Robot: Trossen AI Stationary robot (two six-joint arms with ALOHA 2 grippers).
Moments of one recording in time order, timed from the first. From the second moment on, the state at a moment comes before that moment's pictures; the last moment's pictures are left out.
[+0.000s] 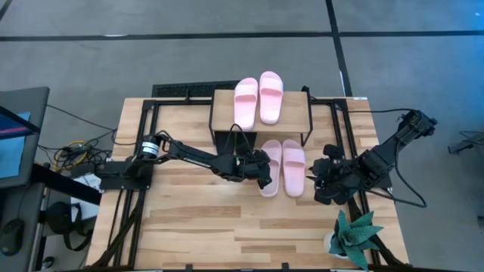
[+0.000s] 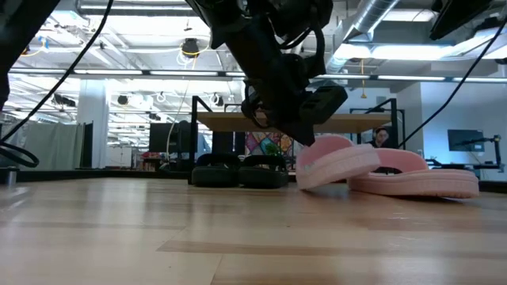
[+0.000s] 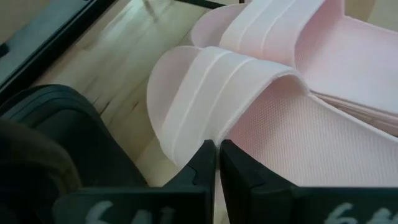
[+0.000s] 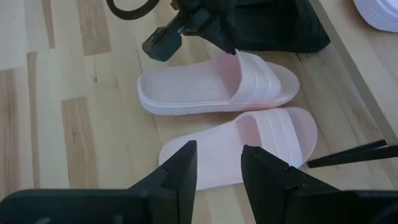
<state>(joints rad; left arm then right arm) -0.09 2.13 1.53 -0.27 -0.62 -0.37 0.66 1.10 1.06 -1.16 0.58 0.75</state>
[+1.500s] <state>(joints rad) -0.18 2.13 1.71 -0.37 0.08 0.00 0.61 0.81 0.63 -0.86 0.28 0.65</state>
